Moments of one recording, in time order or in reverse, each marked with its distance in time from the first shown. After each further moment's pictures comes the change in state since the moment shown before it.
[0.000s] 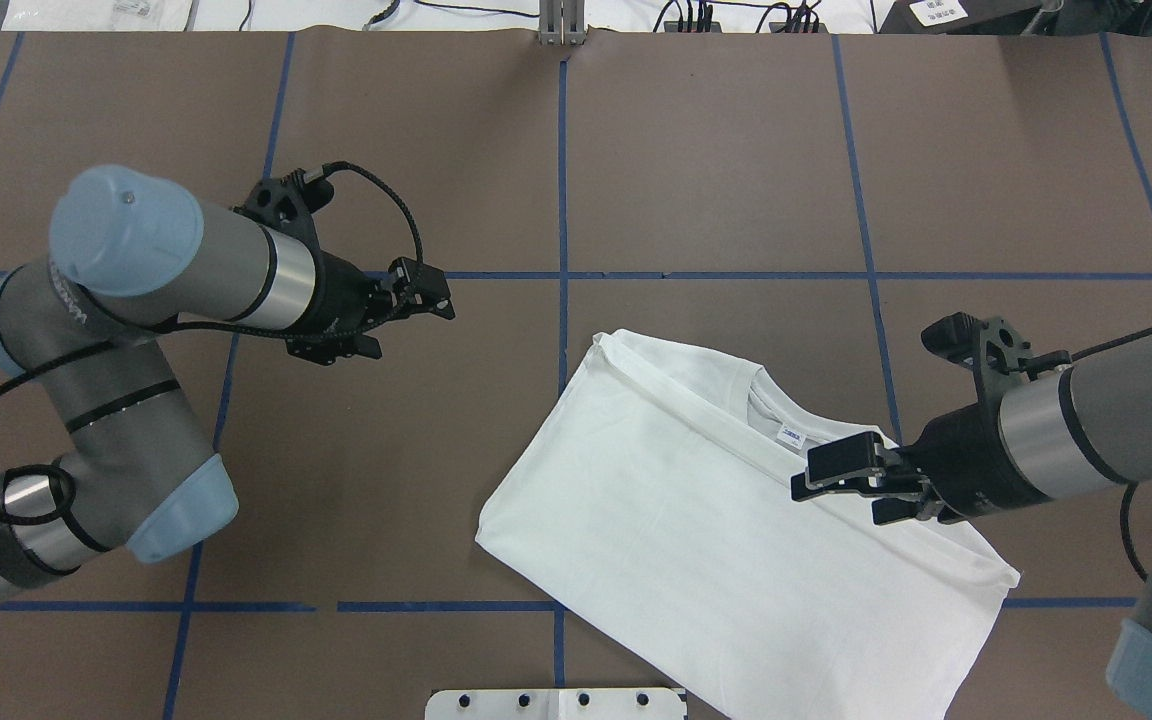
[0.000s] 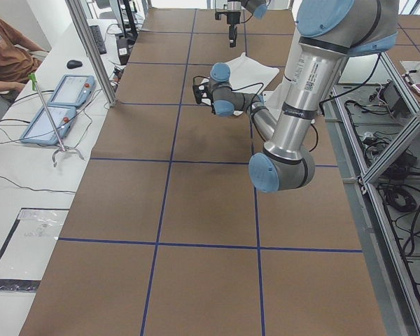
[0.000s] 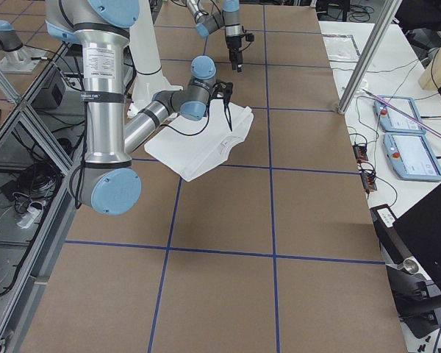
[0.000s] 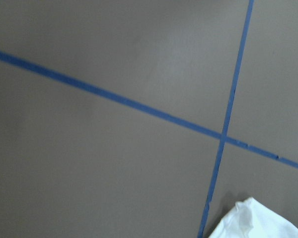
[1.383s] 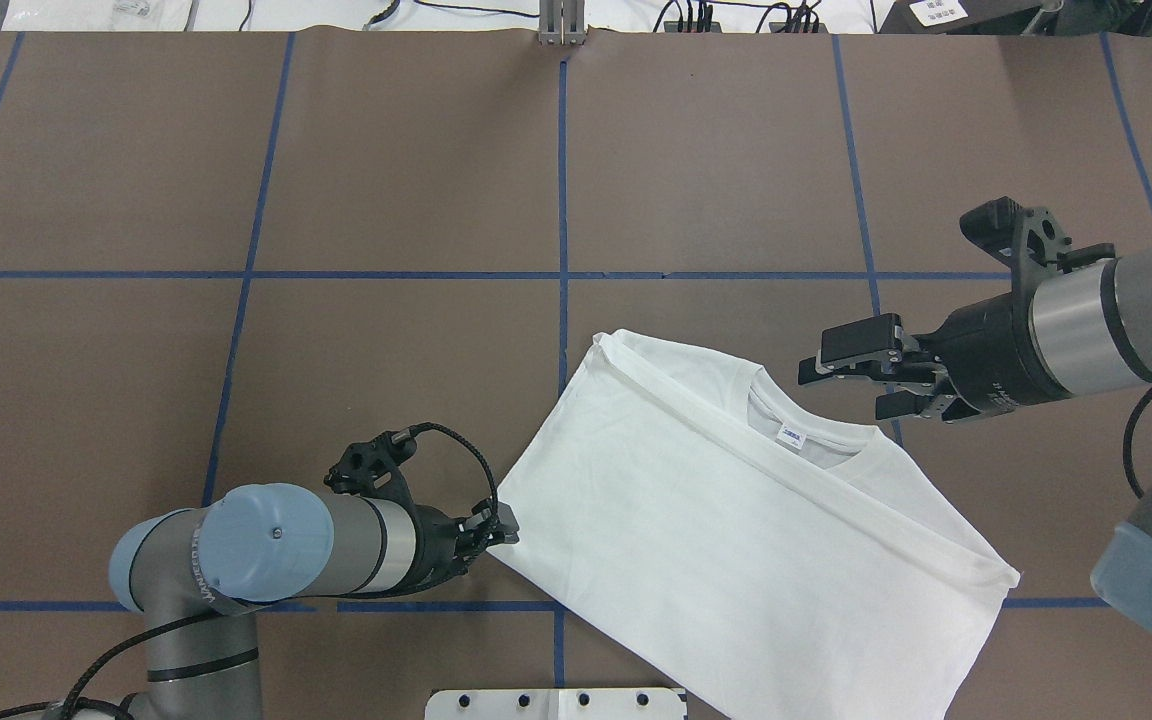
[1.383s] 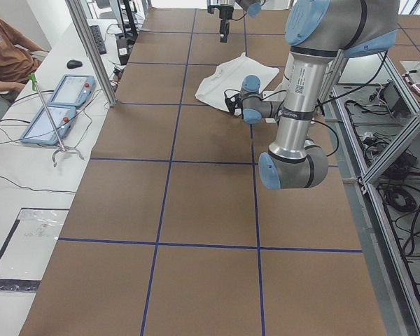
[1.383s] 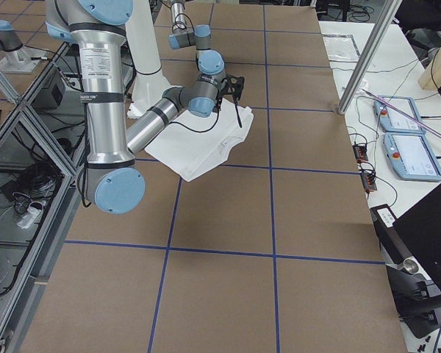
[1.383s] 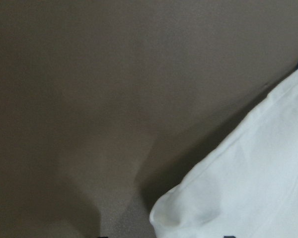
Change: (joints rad) left arm 0.263 0.011 0.045 -0.022 0.176 -0.178; right arm 0.067 0.049 -0.023 -0.009 0.002 0.005
